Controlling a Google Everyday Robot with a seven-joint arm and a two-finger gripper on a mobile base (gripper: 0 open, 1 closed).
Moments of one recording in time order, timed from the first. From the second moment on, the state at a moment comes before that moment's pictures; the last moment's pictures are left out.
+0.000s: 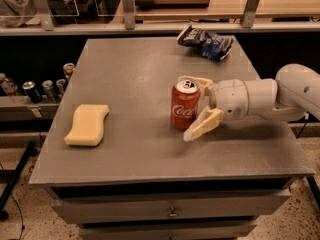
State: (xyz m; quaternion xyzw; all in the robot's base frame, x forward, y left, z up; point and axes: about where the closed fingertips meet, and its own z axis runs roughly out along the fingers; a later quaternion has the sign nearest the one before) arm 0.511 -0.063 0.864 -0.53 0.54 0.44 0.48
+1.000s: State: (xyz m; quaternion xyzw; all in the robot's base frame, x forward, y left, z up) arm 0.520 -0.091 0.861 -0.52 0.57 0.42 0.49
